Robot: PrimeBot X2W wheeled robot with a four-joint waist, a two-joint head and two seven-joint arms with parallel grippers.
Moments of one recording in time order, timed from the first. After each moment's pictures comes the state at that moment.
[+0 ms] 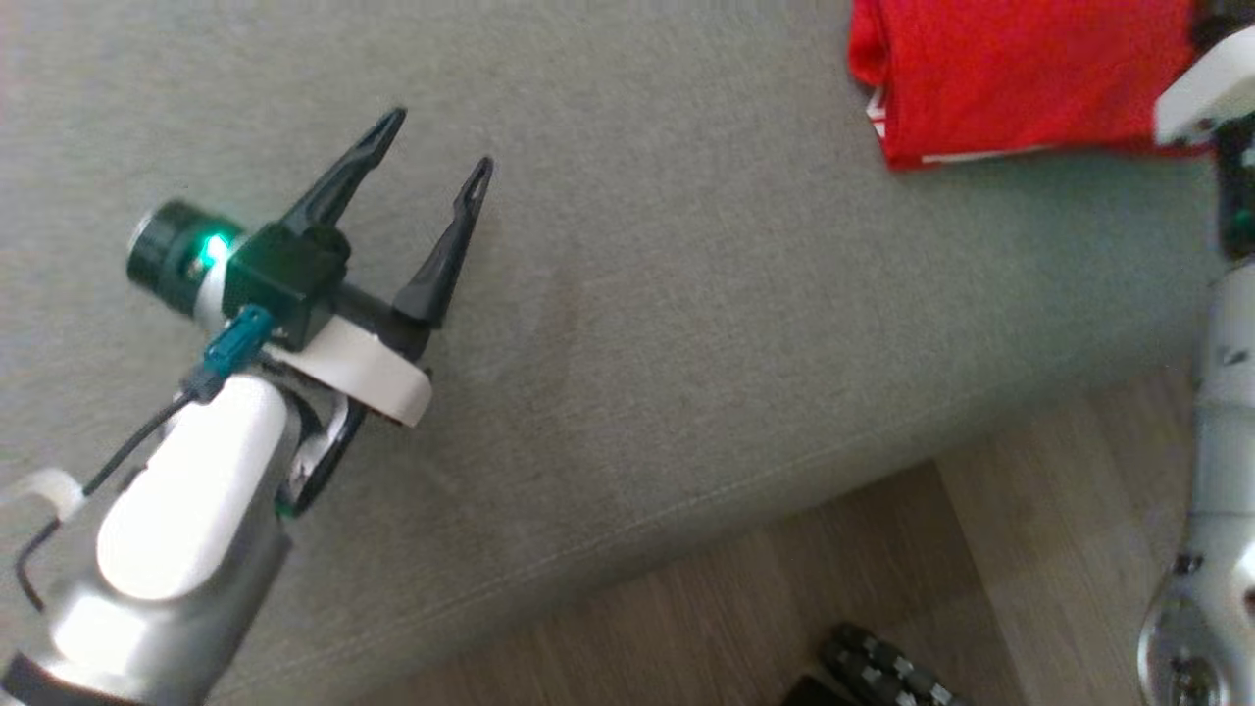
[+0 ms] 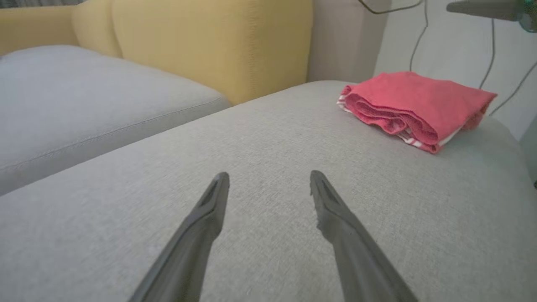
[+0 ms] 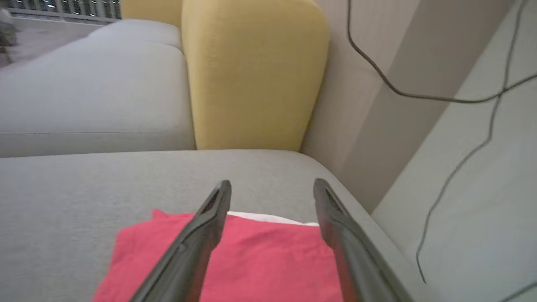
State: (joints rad) left arm -0.59 0.41 -0.61 0.18 -0.27 -0.06 -0.24; right arm -0.86 -0.12 -0.32 0.48 -0.04 0.13 -0.02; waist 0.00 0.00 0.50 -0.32
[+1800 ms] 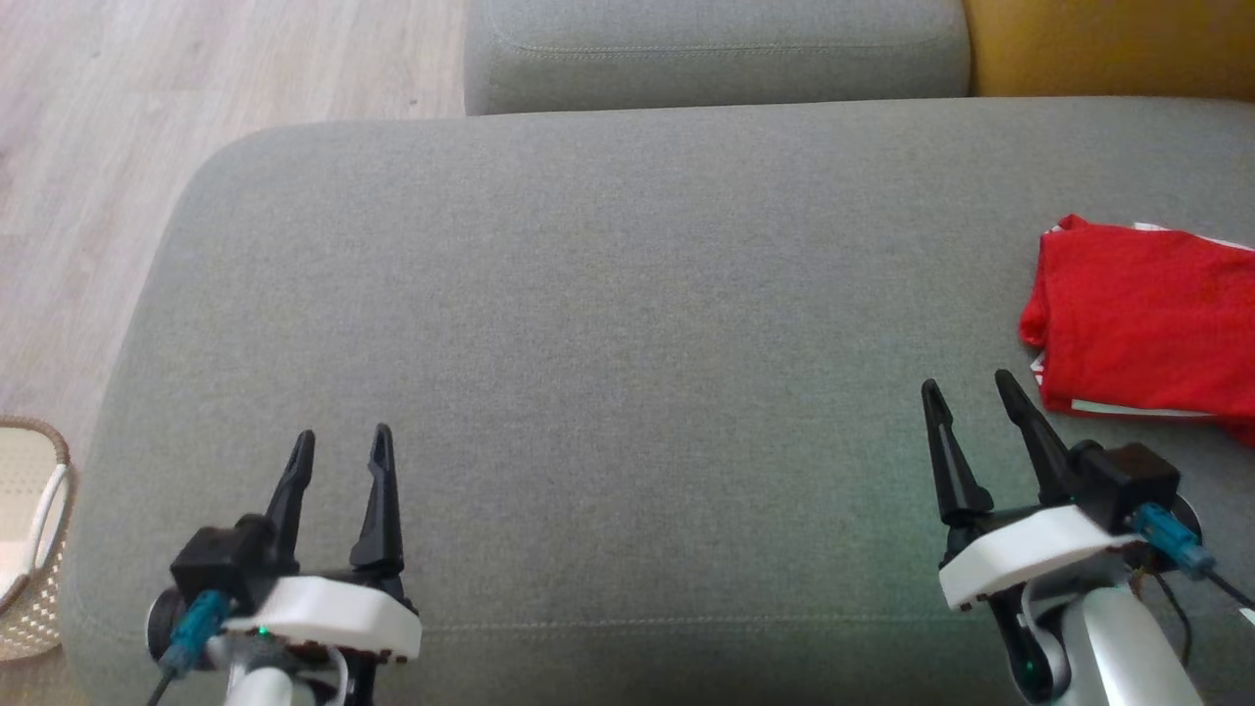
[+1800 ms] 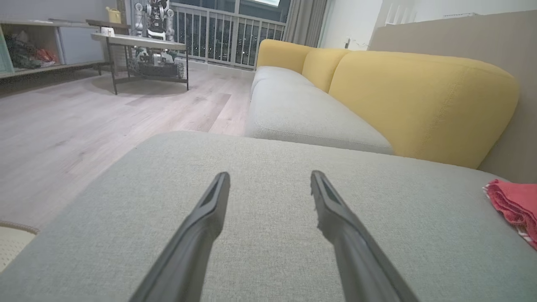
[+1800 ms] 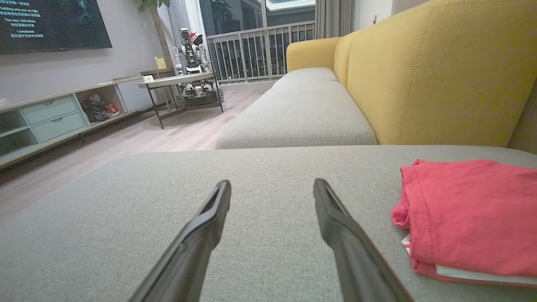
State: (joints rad) left arm 0.02 0.05 -0.12 0.17 -0.22 -0.02 -0.26; right arm -0.11 -0.05 -0.01 0.29 0.16 0.13 -0.24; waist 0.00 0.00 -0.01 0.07
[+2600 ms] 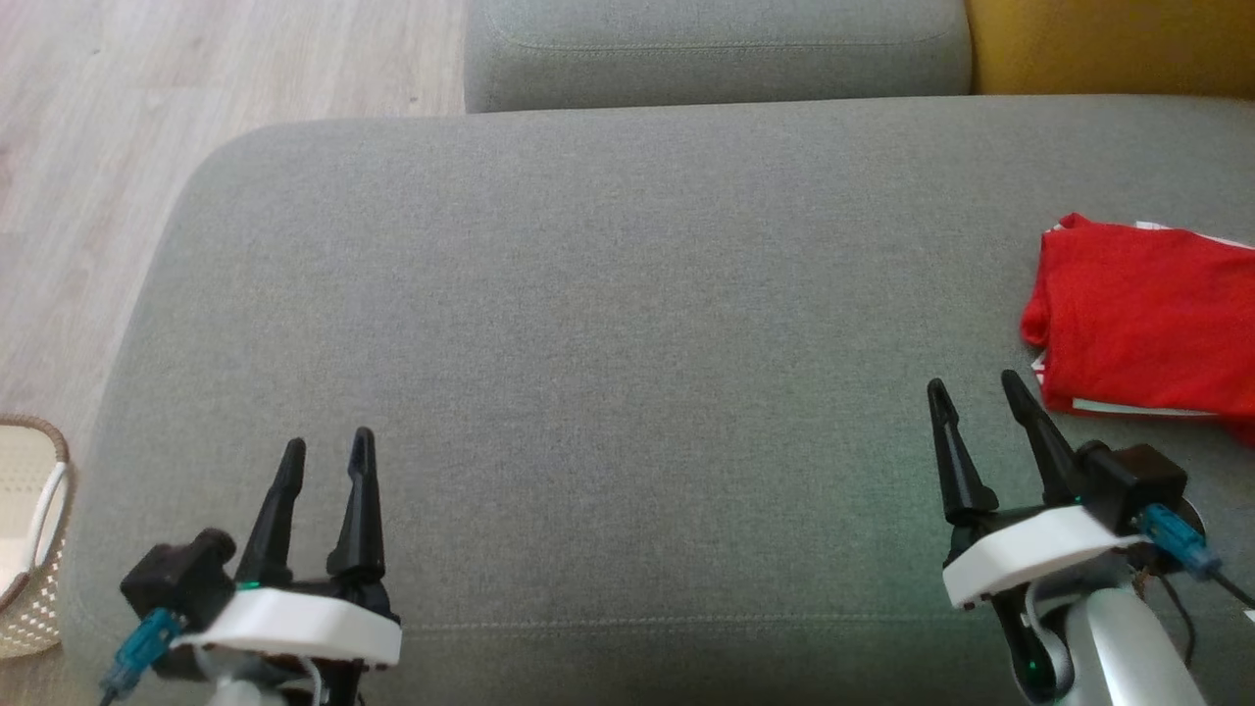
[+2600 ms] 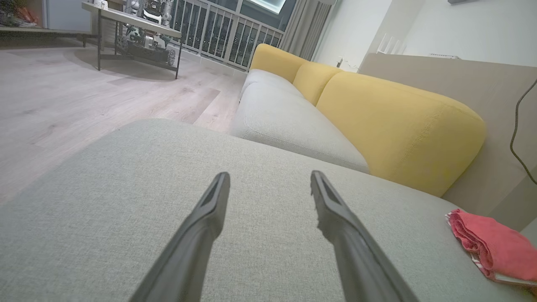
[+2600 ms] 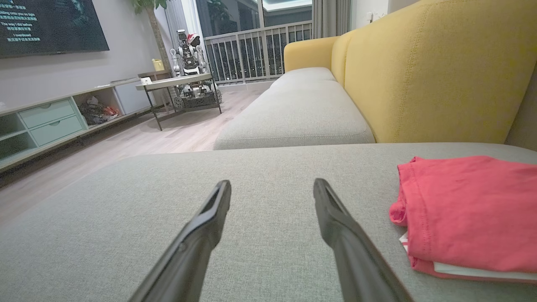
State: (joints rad) left arm 0.04 0.05 -0.09 0.15 -0.38 -0.11 -0.26; right arm -0.11 -0.05 -0.02 0.30 0.17 0.13 -0.25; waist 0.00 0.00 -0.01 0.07
